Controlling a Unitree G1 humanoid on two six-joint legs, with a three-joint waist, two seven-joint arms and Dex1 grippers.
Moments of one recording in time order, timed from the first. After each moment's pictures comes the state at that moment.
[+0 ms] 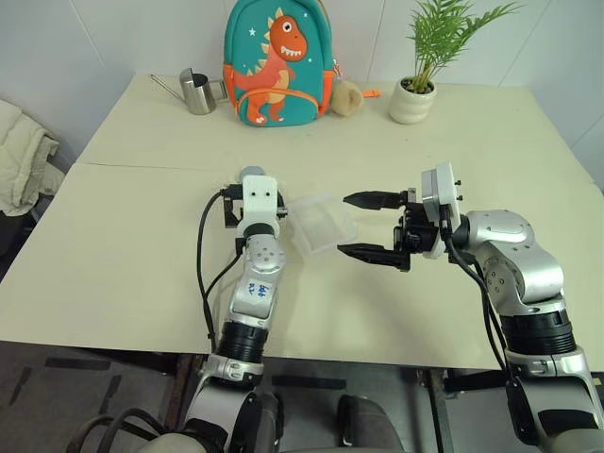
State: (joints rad) left arm -0.63 -0.14 -0.01 0.22 0.28 0.34 0.54; right arm -0.60 -0.56 0.00 -0.04 0.53 0.36 1.21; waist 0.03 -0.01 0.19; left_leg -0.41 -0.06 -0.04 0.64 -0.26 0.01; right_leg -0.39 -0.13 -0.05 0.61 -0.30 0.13
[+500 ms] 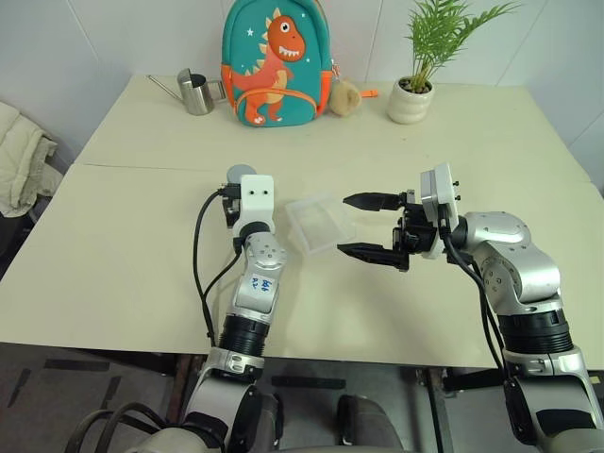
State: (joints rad) left arm -0.65 -0.14 0.01 0.26 0.30 0.36 0.62; right arm -0.60 -0.55 0.01 -0.03 0.53 0.35 1.21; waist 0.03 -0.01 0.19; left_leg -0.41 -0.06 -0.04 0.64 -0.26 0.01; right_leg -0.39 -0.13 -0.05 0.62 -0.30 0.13
